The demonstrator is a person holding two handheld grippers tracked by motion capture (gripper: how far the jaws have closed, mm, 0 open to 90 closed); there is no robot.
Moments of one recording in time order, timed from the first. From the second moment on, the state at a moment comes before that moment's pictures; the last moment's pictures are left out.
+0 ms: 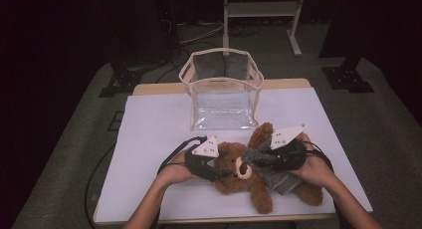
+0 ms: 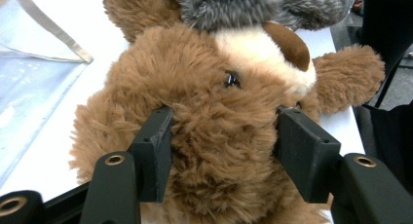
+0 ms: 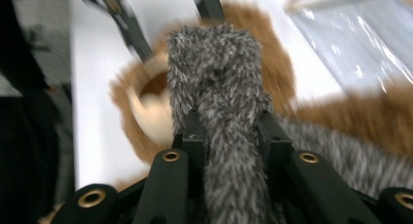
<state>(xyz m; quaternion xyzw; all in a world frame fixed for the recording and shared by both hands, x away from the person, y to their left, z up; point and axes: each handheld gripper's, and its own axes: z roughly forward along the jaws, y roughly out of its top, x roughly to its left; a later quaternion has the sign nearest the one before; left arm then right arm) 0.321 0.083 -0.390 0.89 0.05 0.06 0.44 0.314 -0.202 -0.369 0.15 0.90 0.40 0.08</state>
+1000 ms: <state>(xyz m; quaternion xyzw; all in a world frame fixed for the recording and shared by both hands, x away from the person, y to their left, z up) 0.320 0.088 -0.396 0.89 0.07 0.08 0.44 0.305 -0.186 -0.357 0.11 0.89 0.44 0.07</state>
